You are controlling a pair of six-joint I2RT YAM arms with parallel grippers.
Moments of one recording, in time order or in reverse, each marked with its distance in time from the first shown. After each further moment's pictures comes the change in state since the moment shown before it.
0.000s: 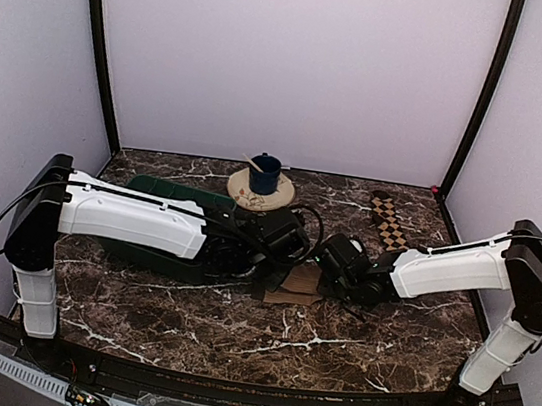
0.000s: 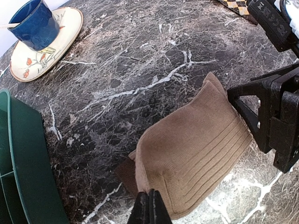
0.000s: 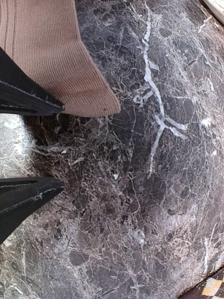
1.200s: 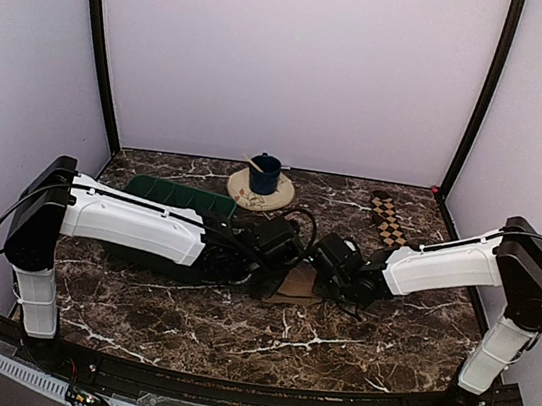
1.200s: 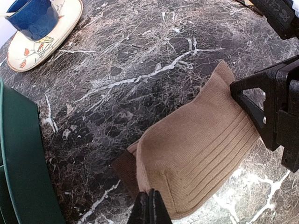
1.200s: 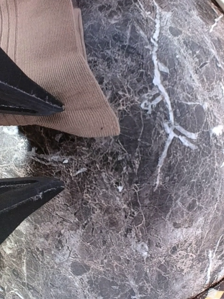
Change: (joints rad) left arm 0.000 0.000 -0.069 0.050 0.000 -0.012; right arm 0.013 0.042 0.042 -0.027 -0.021 -0.005
